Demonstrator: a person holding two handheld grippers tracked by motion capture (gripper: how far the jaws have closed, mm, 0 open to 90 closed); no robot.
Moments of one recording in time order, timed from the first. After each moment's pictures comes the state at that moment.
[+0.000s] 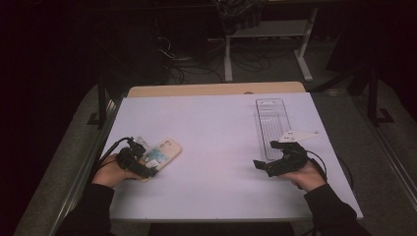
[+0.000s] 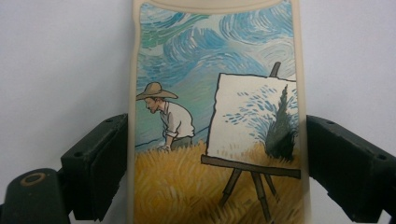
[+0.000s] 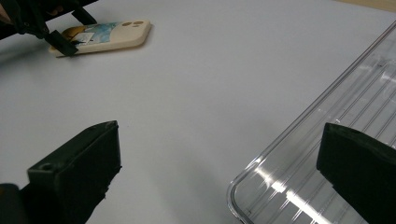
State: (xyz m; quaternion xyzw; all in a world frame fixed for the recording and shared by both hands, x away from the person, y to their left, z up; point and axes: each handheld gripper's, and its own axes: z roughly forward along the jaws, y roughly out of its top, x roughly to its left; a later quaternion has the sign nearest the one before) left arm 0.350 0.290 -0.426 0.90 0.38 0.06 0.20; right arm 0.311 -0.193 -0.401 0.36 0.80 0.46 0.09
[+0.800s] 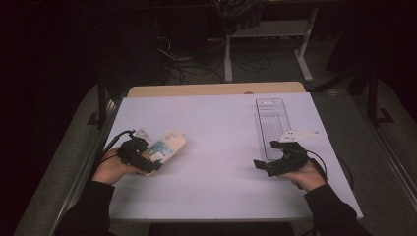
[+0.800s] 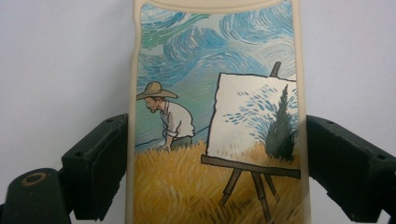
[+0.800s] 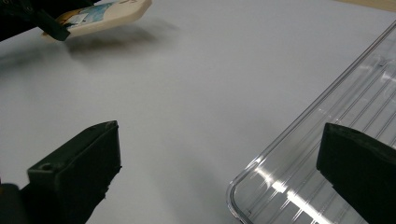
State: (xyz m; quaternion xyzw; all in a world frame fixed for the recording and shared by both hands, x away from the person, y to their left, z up) left arm 0.351 0.272 -0.395 0.90 0.35 0.08 0.25; right arm 0.312 -0.194 -0.401 0.36 0.80 0.47 0.09
